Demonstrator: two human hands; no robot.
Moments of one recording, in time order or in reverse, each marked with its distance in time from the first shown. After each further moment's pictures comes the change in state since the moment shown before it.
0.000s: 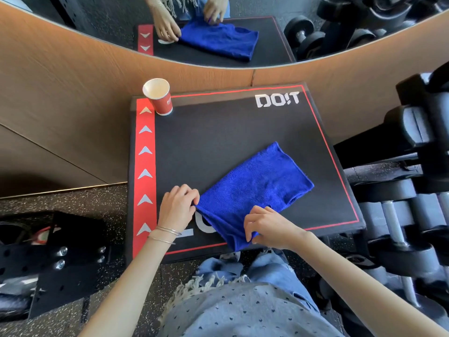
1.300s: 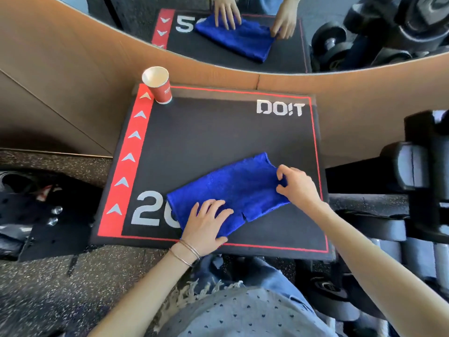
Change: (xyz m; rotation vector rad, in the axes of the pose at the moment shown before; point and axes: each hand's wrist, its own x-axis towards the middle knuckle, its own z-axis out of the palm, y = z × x) left_hand -0.007 0.137 0.056 0.105 -0.244 0.027; right_hand -0.016 0.159 -0.063 0.205 0.290 0.570
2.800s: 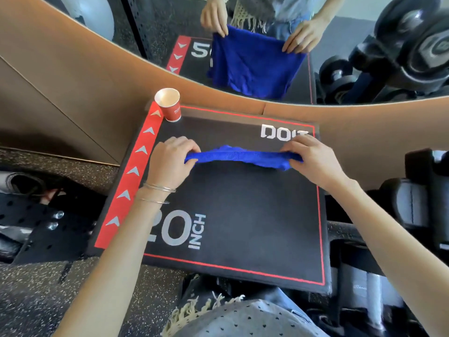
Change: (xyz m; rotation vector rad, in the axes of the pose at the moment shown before) left_hand 0.063 -0.070 -0.161 -0.063 0.618 -0.170; right_hand 0.052 -0.033 -0.120 -0.150 0.294 -0.525
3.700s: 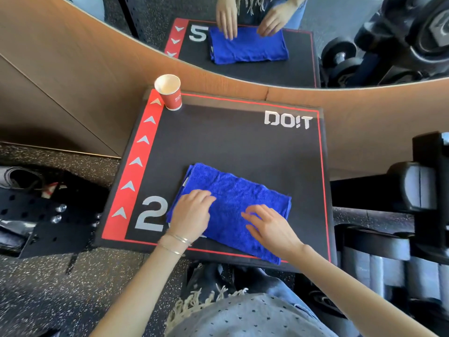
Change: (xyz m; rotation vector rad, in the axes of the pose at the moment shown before) left_hand -0.114 0.017 0.067 0.013 -0.341 0.041; right_hand -0.122 -0.097 0.107 0.061 -0.192 -0.166
